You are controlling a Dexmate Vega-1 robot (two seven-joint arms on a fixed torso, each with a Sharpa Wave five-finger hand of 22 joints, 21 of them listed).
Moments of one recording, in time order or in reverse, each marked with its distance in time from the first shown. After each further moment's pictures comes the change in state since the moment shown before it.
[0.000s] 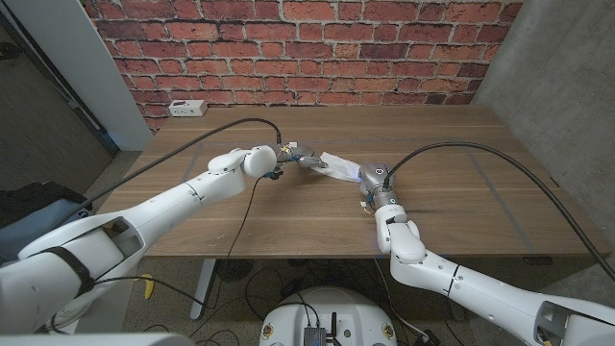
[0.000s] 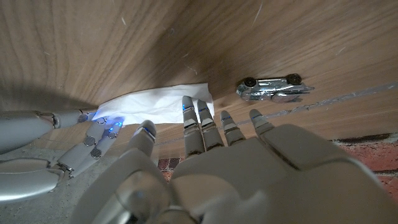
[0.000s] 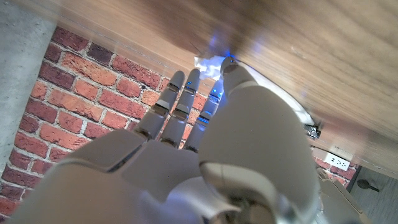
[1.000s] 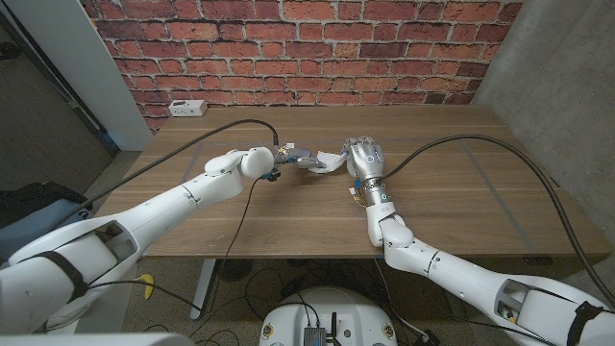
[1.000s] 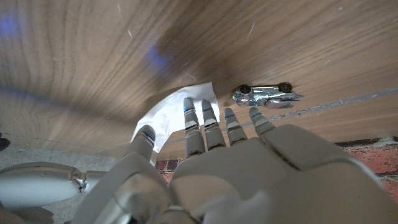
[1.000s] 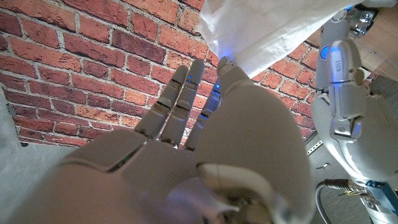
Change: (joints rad) left arm 0.028 0.028 -0.017 -0.061 -0.003 0.044 -0.015; left_hand -0.045 -0.014 -0.007 0.023 0.000 -0.067 -0.001 0.004 0.000 -0.024 0.115 0.002 0.001 0.050 0.090 0.008 -0.003 0.015 0.015 0.010 0.002; right arm 0.111 0.153 0.008 0.376 0.036 0.330 -0.600; right_hand 0.039 0.011 -0.008 0.008 -0.020 0.027 -0.005 -0.005 -0.001 0.063 0.003 0.024 0.023 0.110 -0.022 0.057 0.067 0.059 -0.020 0.048 0.006
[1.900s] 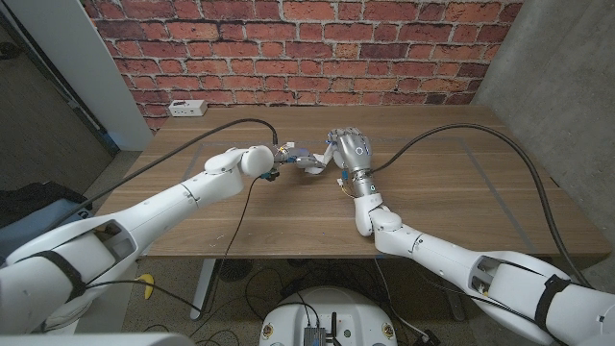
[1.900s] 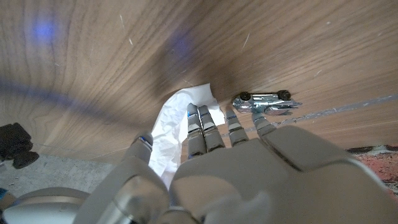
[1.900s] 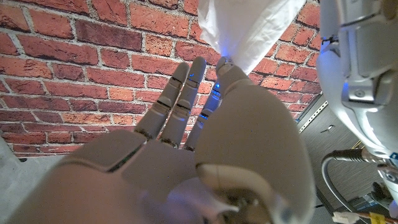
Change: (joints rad) left arm -0.017 -0.004 0.010 0.003 -0.006 0.037 -0.063; left_hand -0.034 -0.034 -0.017 0.017 0.006 -0.076 -0.003 -0.005 0.000 -0.010 -0.113 0.001 -0.004 -0.024 -0.063 -0.005 -0.002 0.009 0.001 0.001 0.000; right arm 0.119 0.113 -0.041 0.217 0.109 0.226 -0.143; right_hand 0.008 0.000 -0.008 0.008 0.000 0.005 -0.005 -0.008 0.003 0.009 0.002 0.008 0.009 0.036 -0.004 0.004 0.027 0.018 0.007 0.030 0.009
